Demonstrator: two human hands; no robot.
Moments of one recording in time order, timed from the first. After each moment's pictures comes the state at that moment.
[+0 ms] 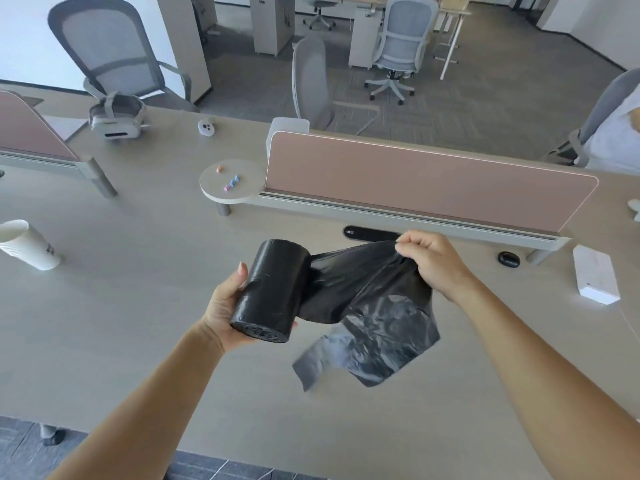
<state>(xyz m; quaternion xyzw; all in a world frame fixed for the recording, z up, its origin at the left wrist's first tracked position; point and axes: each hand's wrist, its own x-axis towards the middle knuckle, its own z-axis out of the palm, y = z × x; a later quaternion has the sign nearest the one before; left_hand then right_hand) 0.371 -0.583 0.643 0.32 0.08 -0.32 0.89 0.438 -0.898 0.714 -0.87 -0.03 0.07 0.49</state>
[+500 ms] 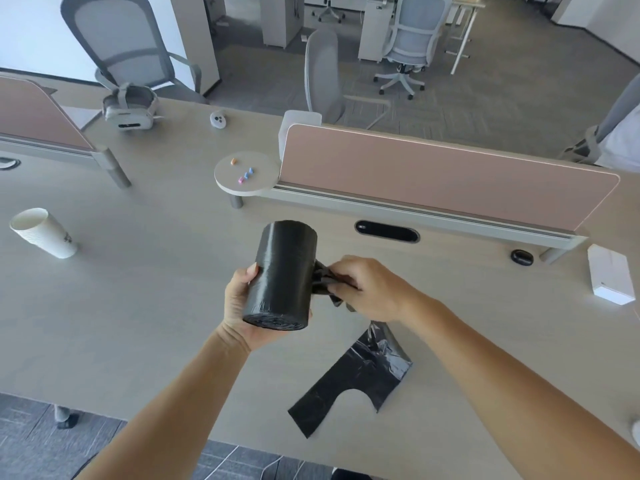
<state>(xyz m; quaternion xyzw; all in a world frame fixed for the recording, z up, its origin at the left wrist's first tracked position) 0.363 -0.586 0.639 0.22 0.01 -0.29 0.93 0.399 -0.799 0.707 -0.90 -0.27 0.17 0.29</state>
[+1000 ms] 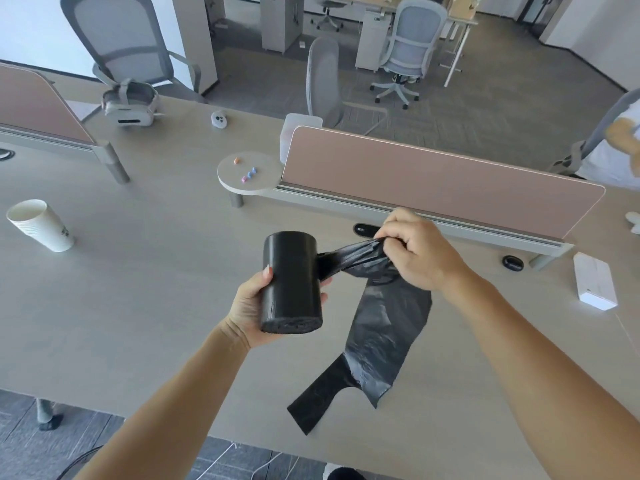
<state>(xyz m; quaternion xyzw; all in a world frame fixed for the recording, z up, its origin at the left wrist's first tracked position) 0.355 -0.580 0.635 0.23 -0.03 -0.30 0.93 0.407 -0.829 0.753 -0.93 -0.23 -0.02 0.29</state>
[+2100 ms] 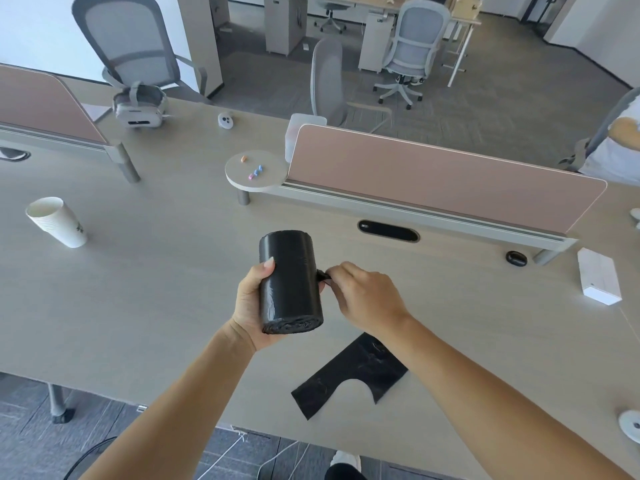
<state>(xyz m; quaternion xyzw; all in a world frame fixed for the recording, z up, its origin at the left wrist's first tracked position) 0.325 -0.582 0.652 0.26 0.06 -0.23 0.94 0.357 -0.772 0.666 -0.93 -0.31 -0.12 0.13</state>
